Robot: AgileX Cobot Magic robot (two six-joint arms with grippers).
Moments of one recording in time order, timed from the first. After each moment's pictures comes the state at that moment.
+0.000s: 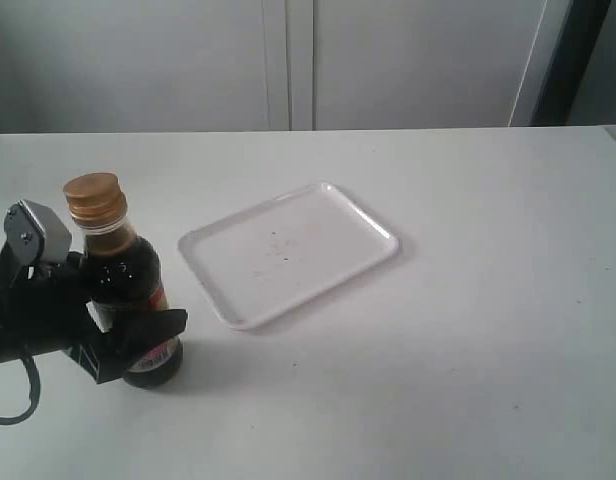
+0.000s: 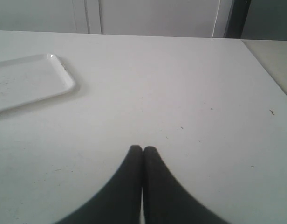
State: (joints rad) left arm -0.11 1.66 -0.41 1.04 -0.97 -0.48; right arm 0.06 0.01 -0.01 0.00 0.35 0.02
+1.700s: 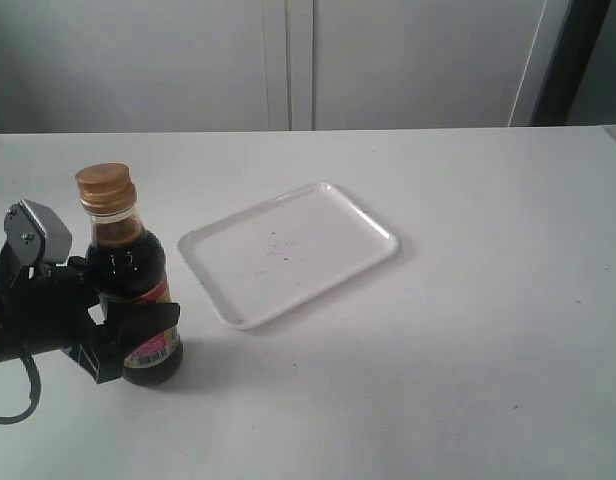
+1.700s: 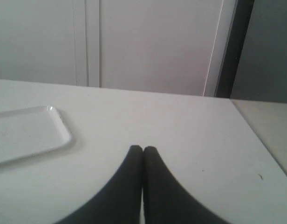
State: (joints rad) left arm -0.11 1.66 -0.42 1.05 -0.96 -0.47; right arm 0.06 0.01 -0.01 0.00 0.14 -0.04
